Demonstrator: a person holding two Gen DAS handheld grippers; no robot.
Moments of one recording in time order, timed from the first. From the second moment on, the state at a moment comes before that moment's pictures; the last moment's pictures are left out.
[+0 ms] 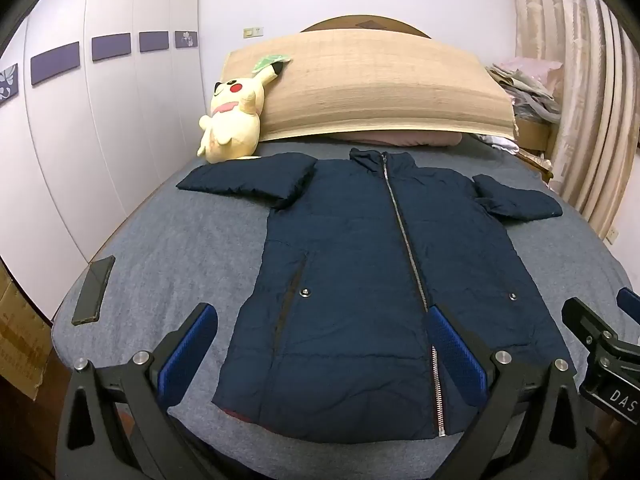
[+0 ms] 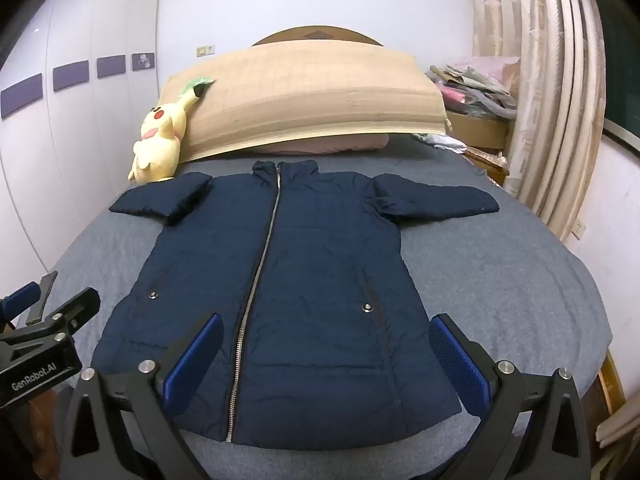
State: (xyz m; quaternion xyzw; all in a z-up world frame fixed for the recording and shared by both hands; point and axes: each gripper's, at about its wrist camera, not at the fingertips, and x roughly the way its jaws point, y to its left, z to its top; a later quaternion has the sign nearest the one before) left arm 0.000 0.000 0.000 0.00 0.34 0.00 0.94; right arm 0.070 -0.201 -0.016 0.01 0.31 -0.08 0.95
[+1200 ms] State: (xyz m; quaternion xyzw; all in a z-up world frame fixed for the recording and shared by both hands) left arm -0.002 0.002 -0.004 0.00 0.34 0.01 0.94; right arm 0.068 -0.199 -0.018 0.01 0.32 -0.08 0.95
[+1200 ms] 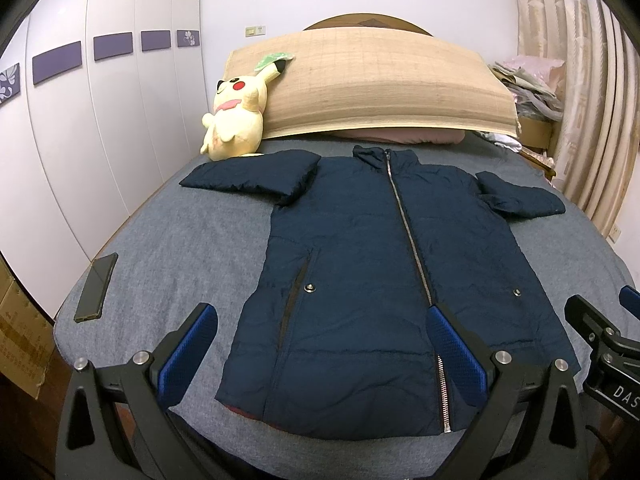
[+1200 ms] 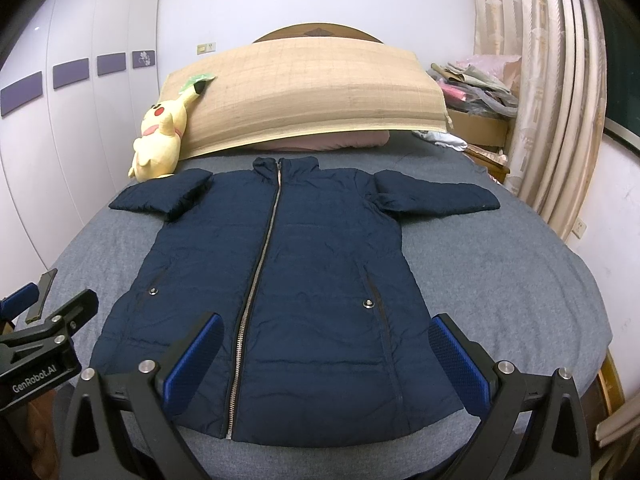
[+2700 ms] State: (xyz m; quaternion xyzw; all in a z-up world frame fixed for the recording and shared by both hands) left arm 0.057 0.008 -0.084 0.02 0.44 0.05 0.90; right arm 0.095 -0.251 -0.109 0.07 0.41 -0.05 0.91
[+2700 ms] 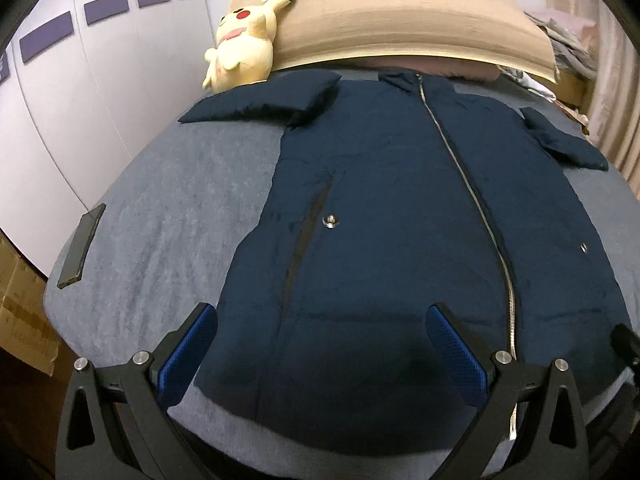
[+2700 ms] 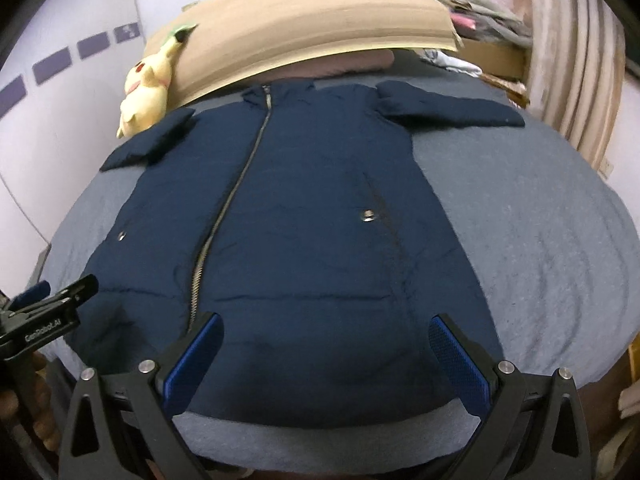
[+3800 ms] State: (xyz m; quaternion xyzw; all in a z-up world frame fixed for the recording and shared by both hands) left arm 0.248 -0.007 -0.151 0.02 0.45 0.07 0.89; right arm 0.382 -0.703 -0.152 0.52 0.28 -0.14 0.79
